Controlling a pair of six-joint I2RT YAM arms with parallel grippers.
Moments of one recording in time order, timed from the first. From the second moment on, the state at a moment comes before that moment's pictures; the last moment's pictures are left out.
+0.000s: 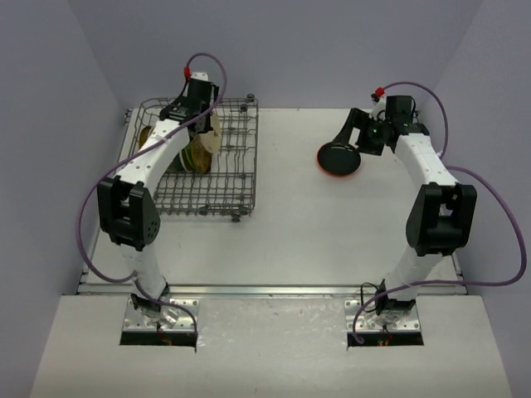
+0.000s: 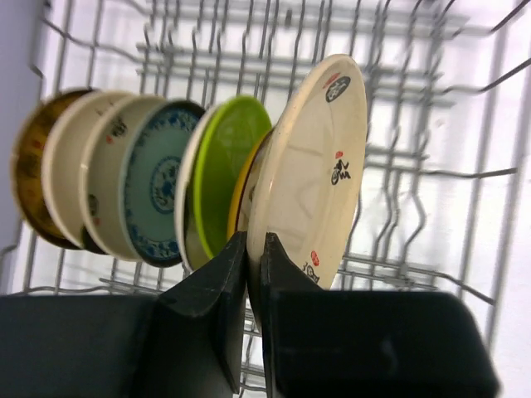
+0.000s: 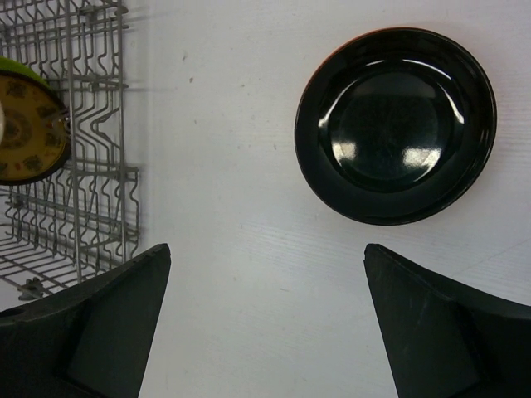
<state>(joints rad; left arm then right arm) -0.25 1.78 1.78 -0.62 -0.41 -0.20 -0.04 1.79 1.47 -0.46 -0.44 0.27</state>
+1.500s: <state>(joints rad) -0.25 1.65 1.51 -0.44 0.50 -0.30 0.11 1.71 1.36 -0.20 -0.83 0.32</state>
